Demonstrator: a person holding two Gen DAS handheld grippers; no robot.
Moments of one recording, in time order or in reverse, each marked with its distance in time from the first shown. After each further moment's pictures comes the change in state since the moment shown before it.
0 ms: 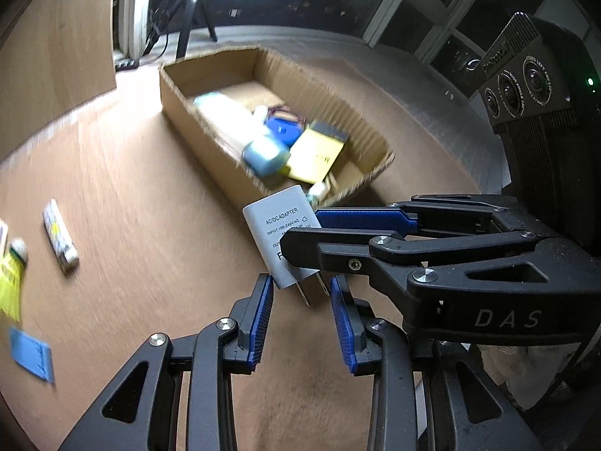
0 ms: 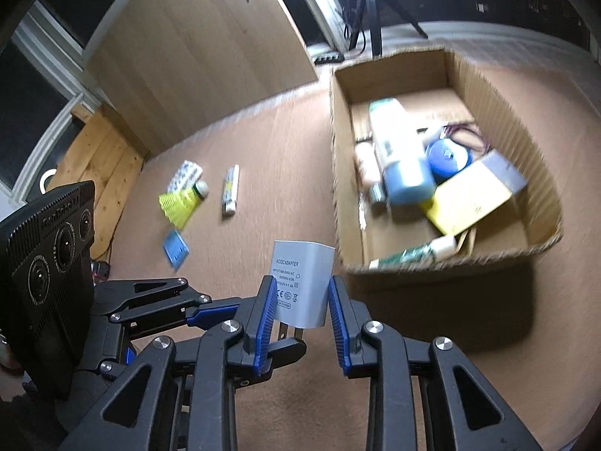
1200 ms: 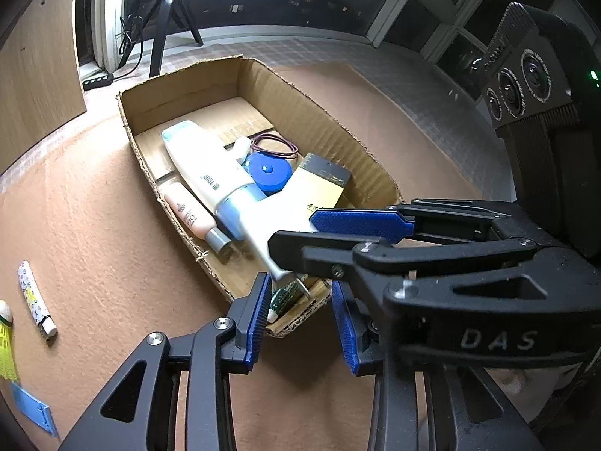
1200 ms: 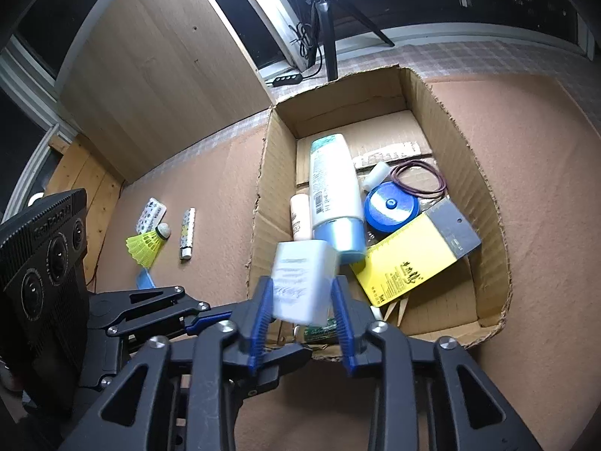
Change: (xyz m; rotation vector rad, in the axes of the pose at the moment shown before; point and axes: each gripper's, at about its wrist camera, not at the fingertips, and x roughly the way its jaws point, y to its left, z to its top) left arm 0.051 -0.016 0.059 -0.004 0.025 0.004; right arm 0.005 -0.057 0.052 0.052 0.007 -0.025
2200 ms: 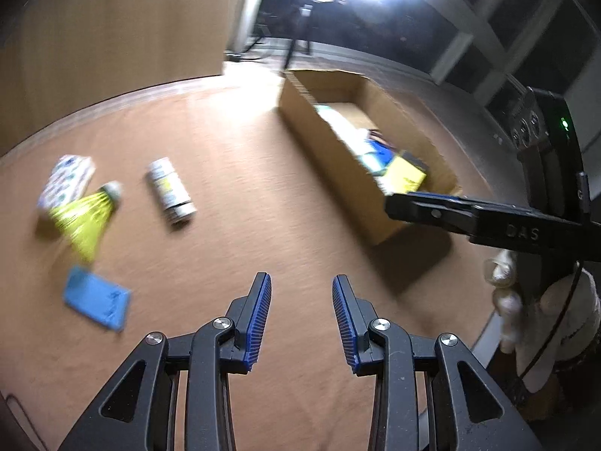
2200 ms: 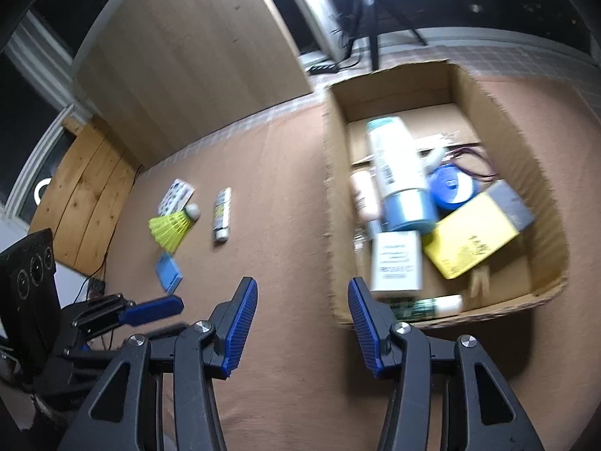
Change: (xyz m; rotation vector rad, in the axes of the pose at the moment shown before) left arm -0.108 0.098 -0.106 -0.215 -0.090 0.141; right arm 0.015 0.059 -0.025 -0.044 0.005 0.023
